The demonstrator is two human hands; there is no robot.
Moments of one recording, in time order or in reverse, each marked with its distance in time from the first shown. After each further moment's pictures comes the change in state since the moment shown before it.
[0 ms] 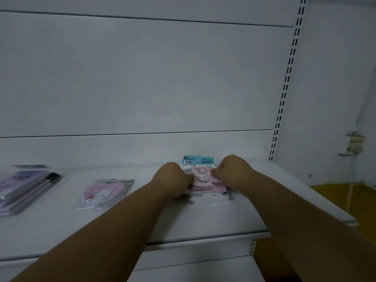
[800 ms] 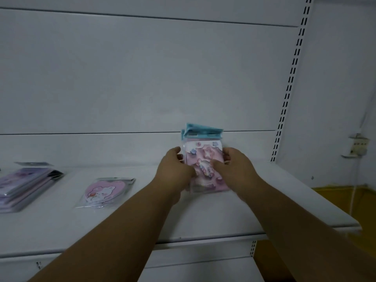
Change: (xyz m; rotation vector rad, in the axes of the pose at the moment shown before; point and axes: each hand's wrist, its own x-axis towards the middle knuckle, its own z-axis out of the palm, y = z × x) left_hand -0.011 0.011 -0.001 -0.813 0.013 0.032; right_hand -0.013 0.000 0.006 0.638 0.172 -0.101
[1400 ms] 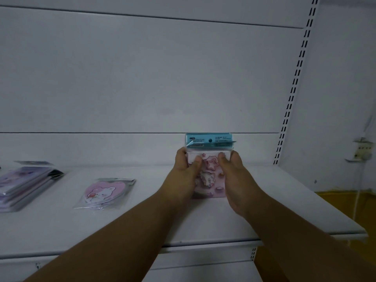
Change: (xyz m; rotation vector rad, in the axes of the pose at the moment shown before) left_hand -0.011 -0.012 0.005 -0.136 -0.245 0.192; right_hand -0.020 -0.007 0.012 0.672 -0.156 0.118
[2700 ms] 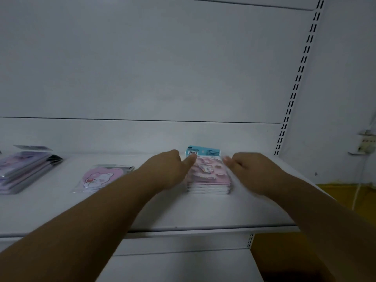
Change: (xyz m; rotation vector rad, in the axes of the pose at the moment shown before) left_hand 0.012 0.007 -0.033 1.375 -0.075 -0.108; right_hand -0.004 -0.028 -0.052 -1.436 -0.121 -0.165
